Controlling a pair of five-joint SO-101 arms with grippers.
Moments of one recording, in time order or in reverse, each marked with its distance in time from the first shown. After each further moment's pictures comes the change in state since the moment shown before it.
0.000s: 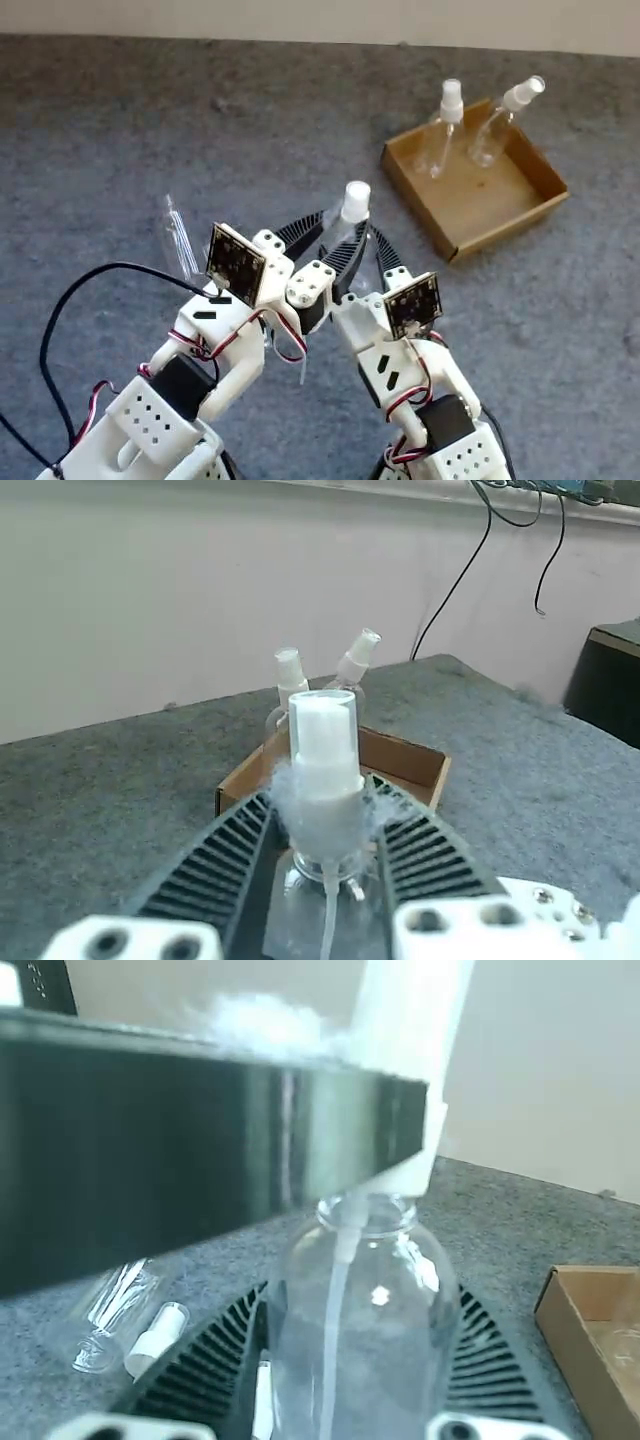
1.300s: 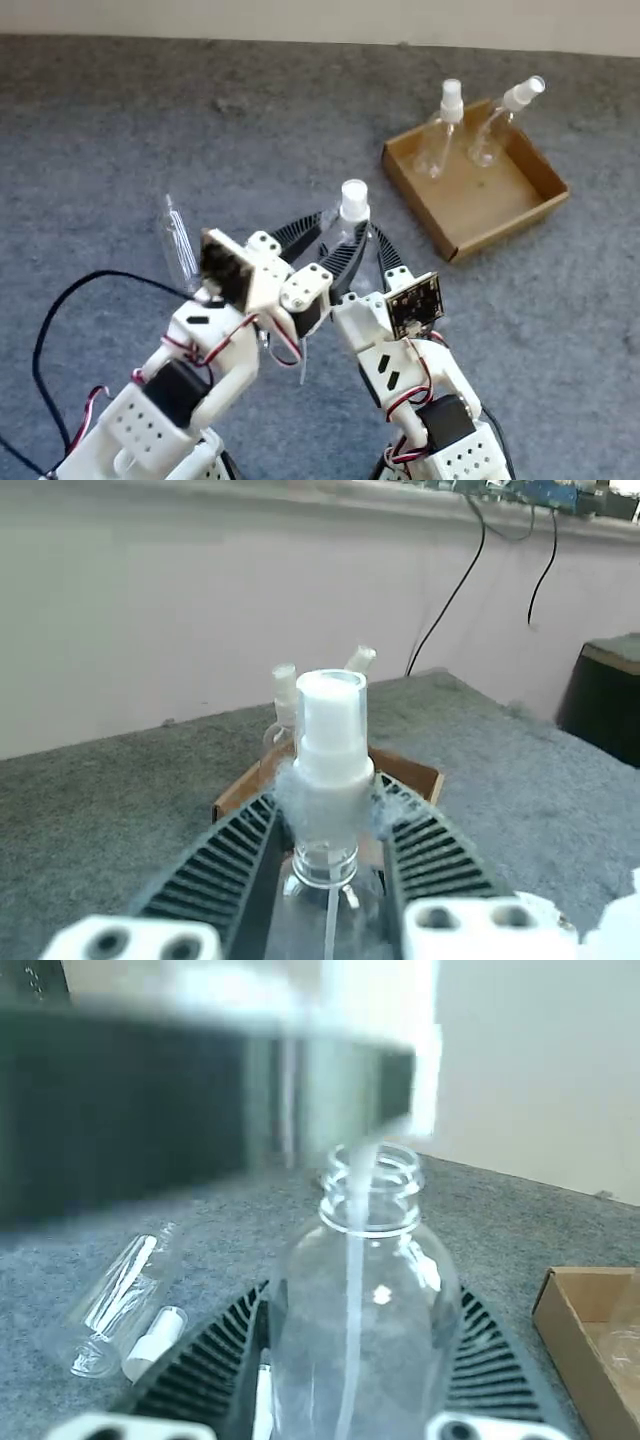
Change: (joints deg) left arm 0.0 -4.0 0.1 0.5 0.0; right arm 0.1 0.0 0.0 0.0 -0.1
